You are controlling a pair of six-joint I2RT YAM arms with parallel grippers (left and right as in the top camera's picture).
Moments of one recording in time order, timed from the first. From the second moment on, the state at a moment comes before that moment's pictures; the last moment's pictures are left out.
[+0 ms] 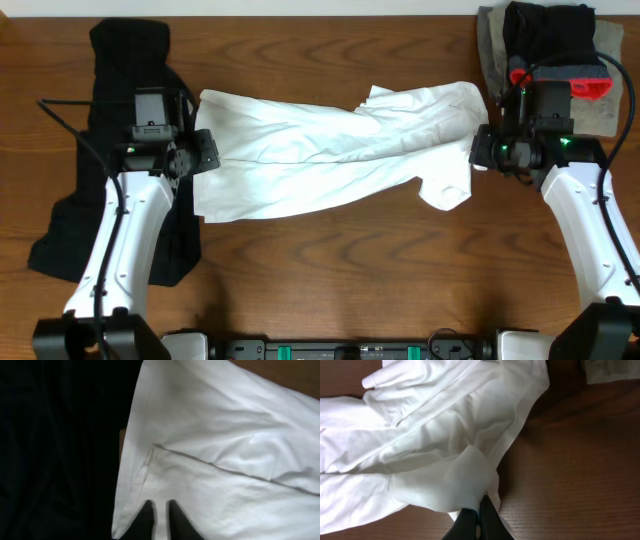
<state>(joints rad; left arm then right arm) 0.03 1.46 1.09 -0.71 0.01 -0.22 -0.04 1.48 1.13 -0.73 -0.16 0.22</state>
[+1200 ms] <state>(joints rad) 0.03 1.85 1.13 -0.62 0.07 -0.20 -0.04 1.48 1.13 -0.74 -0.16 0.21</state>
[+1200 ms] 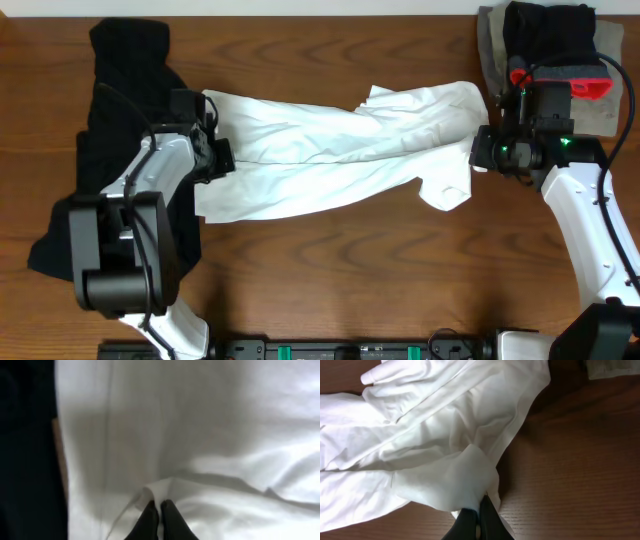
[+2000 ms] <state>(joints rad) 0.03 1.14 1.19 -0.81 -0.07 -0.20 -0.11 1.20 1.25 -0.86 -0.16 0.19</state>
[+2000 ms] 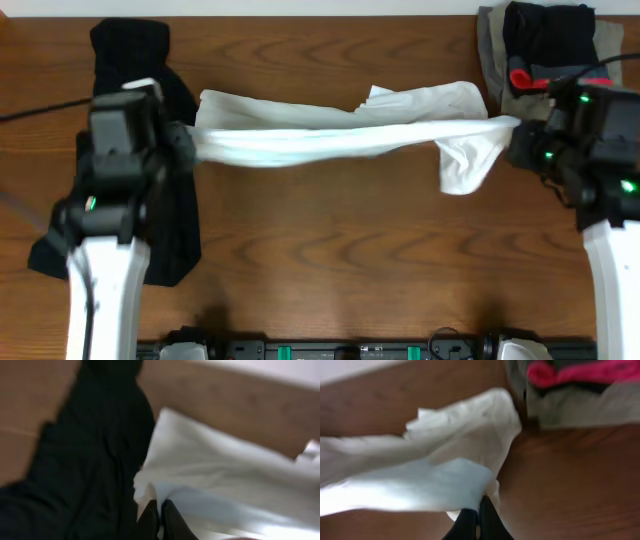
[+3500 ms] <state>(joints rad) 0.07 1.61 1.59 -0.01 -0.11 -0.23 -0.17 1.72 1.84 -0.23 -0.36 0.00</state>
